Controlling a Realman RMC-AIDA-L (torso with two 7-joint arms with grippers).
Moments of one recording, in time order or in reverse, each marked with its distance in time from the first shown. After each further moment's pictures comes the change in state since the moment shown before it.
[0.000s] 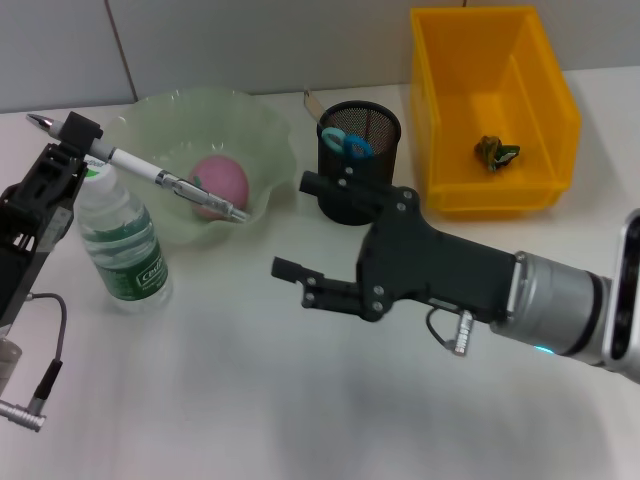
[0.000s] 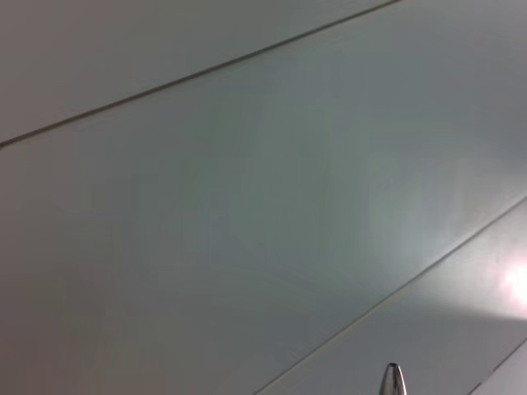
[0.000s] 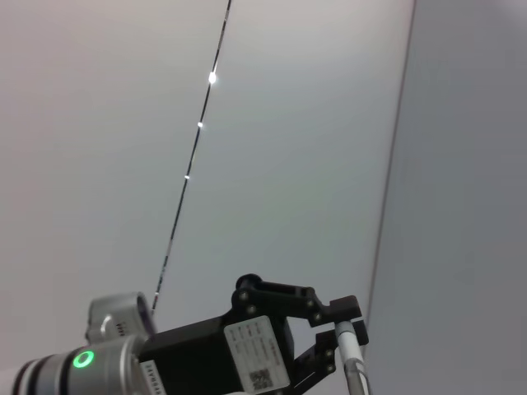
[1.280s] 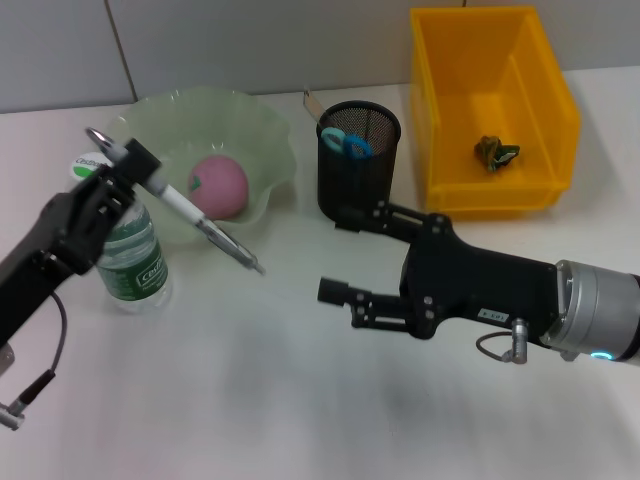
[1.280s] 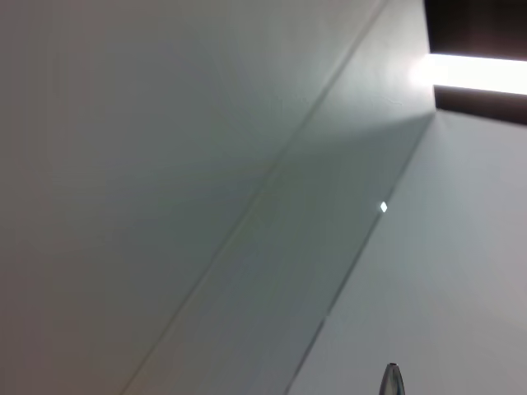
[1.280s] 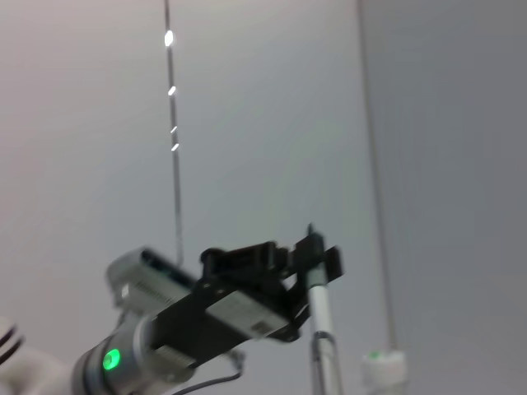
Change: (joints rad) left arm 0.049 0.006 0.188 0.292 0.070 0.002 0.163; right arm -0.211 -0.007 -0.031 -0.389 -0.122 0.066 0.524
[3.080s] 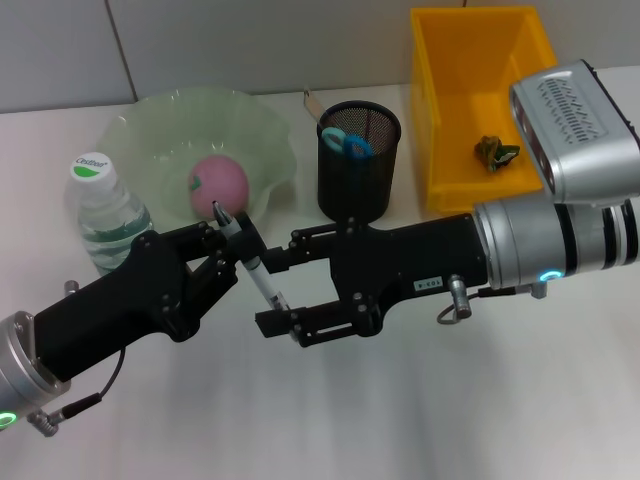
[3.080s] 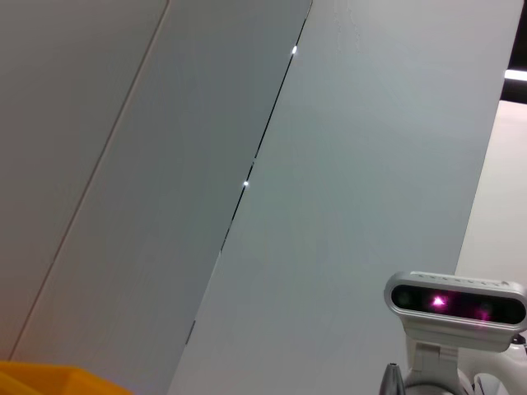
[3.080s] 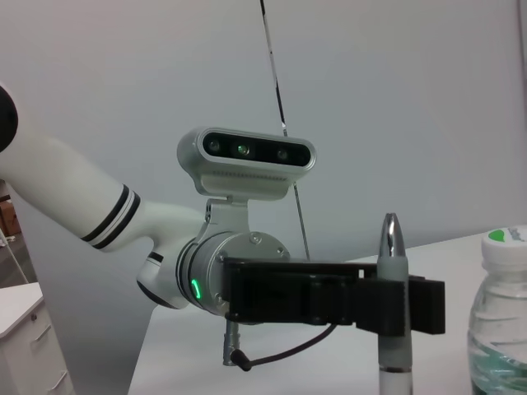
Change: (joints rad) left arm -0.050 -0.002 0.003 0.070 0.275 -0.062 0.165; right arm 0.127 -0.006 -0.080 -0.393 -0.352 0.106 0.581
